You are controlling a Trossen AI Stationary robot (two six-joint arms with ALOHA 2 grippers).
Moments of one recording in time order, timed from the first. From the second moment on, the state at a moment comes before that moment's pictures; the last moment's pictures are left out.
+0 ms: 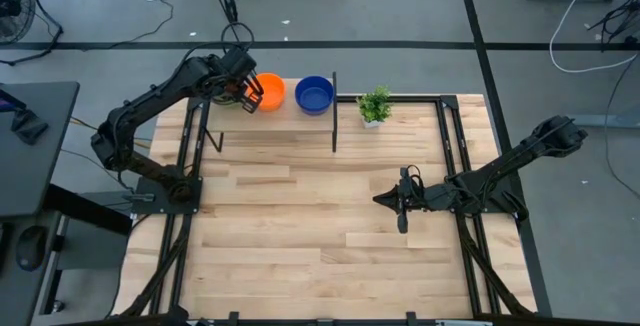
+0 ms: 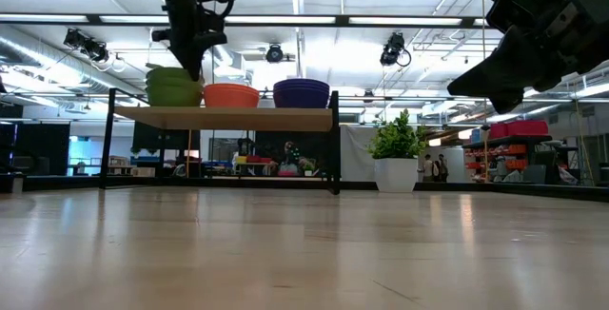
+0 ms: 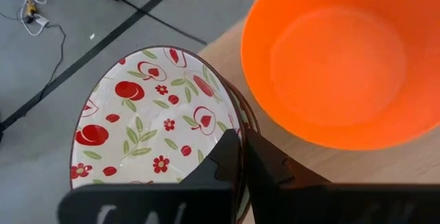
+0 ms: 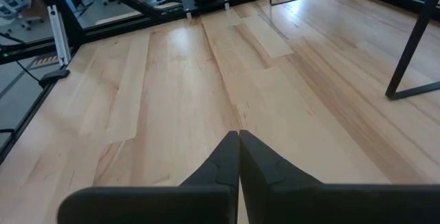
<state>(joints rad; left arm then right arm) 0.71 1.43 1.43 -1.09 -0.41 -0.14 0.43 1.04 0.23 0.43 0.48 0.38</state>
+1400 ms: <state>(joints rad) 0.69 1.23 1.49 -1.18 -0.34 -0.09 0.43 1.04 0.23 0.43 0.48 0.38</state>
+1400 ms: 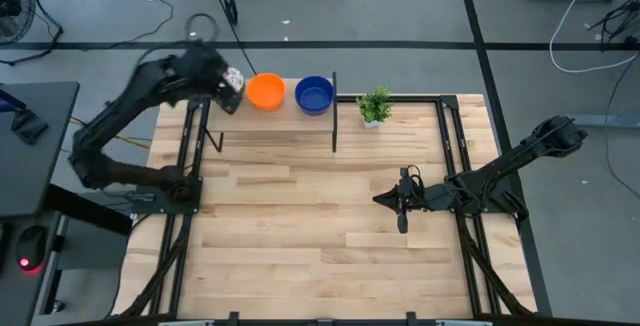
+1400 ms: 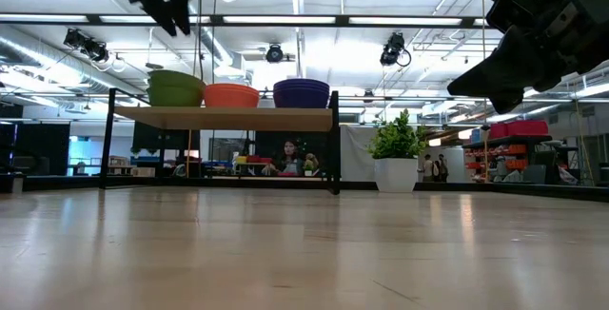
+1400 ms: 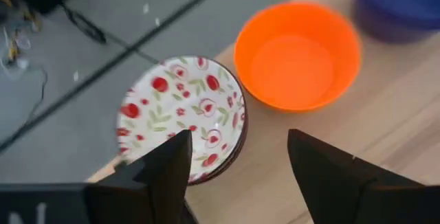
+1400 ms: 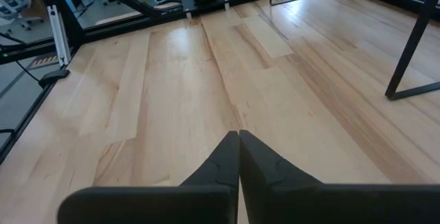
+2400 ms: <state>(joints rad) 0.10 0.15 0.17 0.04 -0.02 -0.14 0.39 1.04 0.23 0.43 0.54 0.38</state>
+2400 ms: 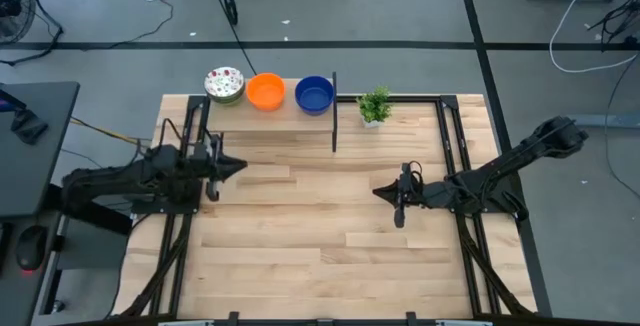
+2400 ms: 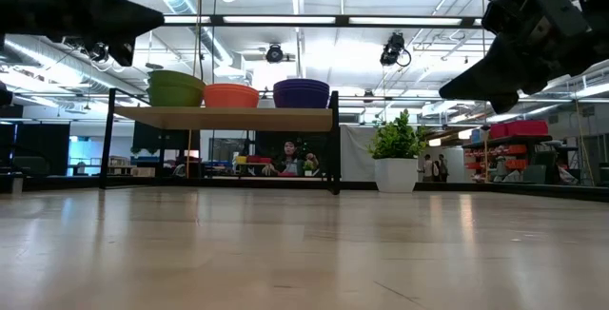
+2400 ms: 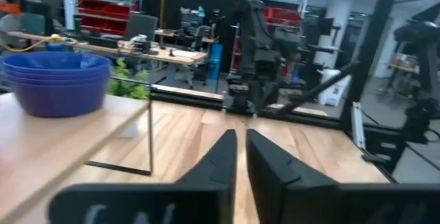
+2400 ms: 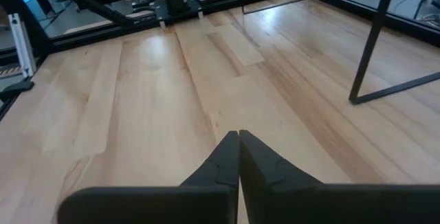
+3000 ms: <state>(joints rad) -0.11 0.12 0.01 0.21 -0.26 -0.08 0.37 1.04 0.23 0.43 0.54 0.33</state>
